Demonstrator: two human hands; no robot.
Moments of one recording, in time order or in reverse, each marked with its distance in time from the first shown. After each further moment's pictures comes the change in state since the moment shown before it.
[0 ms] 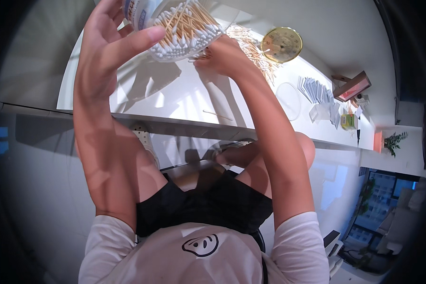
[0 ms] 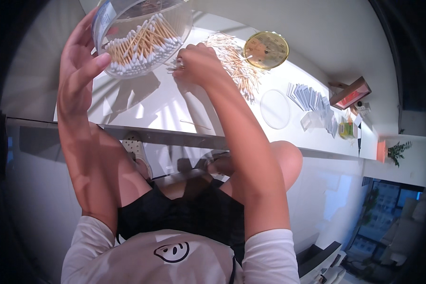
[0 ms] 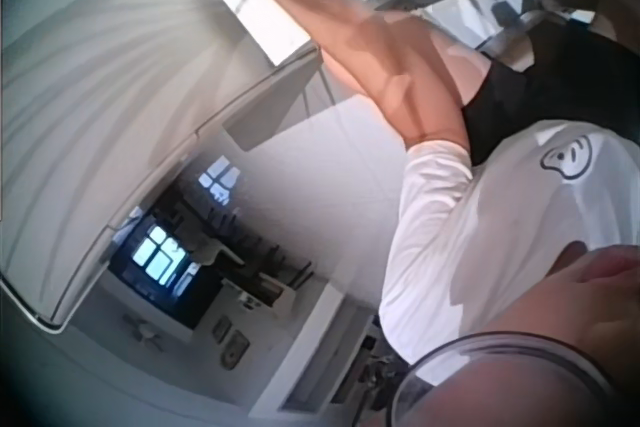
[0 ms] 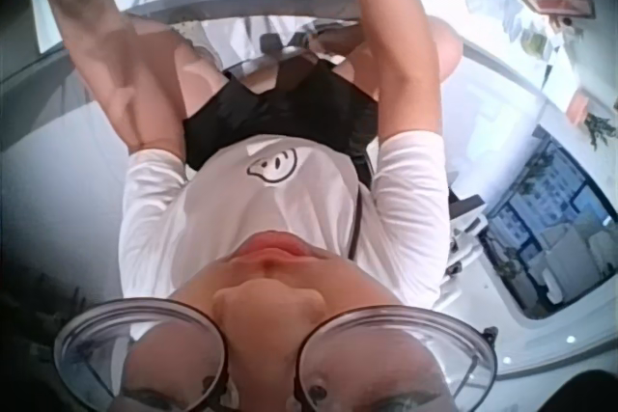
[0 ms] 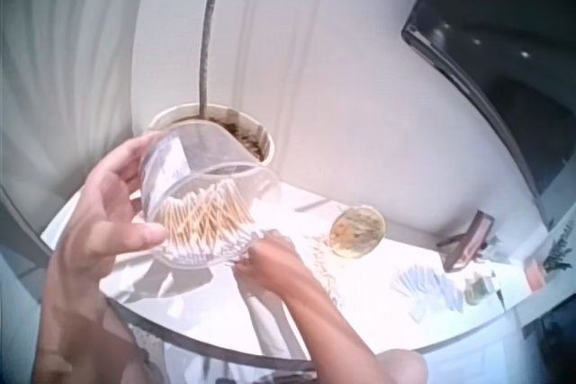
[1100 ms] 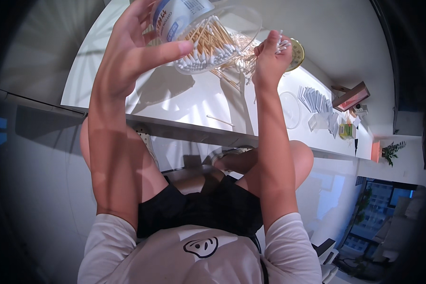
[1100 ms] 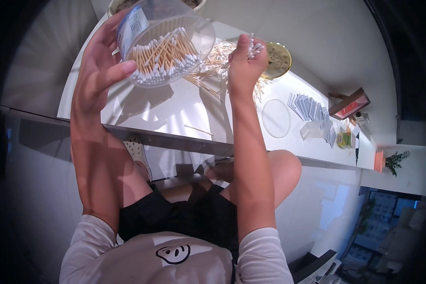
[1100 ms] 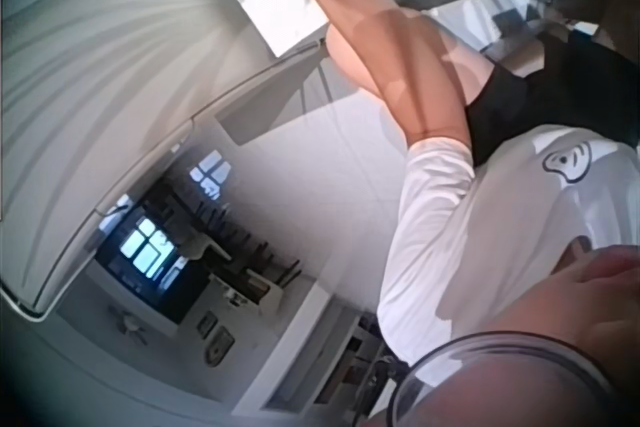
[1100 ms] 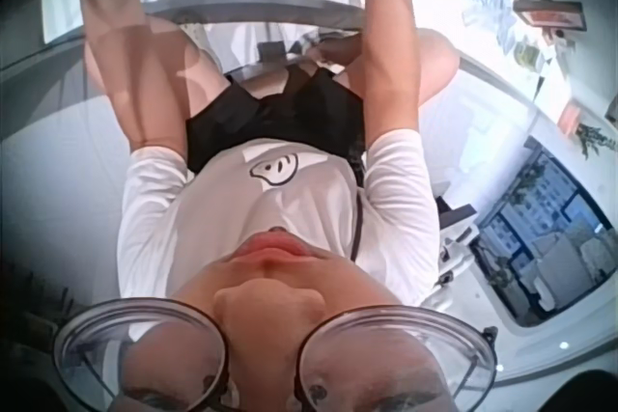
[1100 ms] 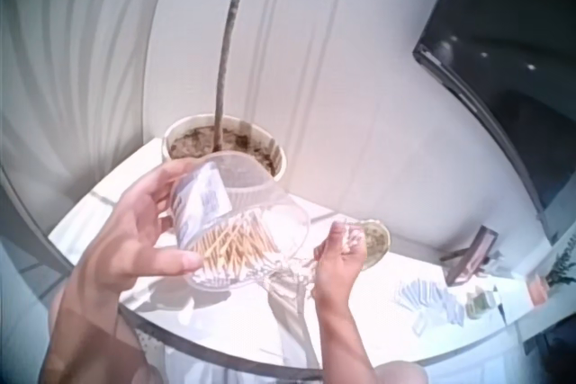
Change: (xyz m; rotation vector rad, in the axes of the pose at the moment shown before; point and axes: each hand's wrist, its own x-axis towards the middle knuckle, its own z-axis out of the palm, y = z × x) left_hand -0.004 -0.006 0.016 -0.137 -0.036 -0.120; right_hand -0.023 0.011 -0.023 1.091 1.020 0.123
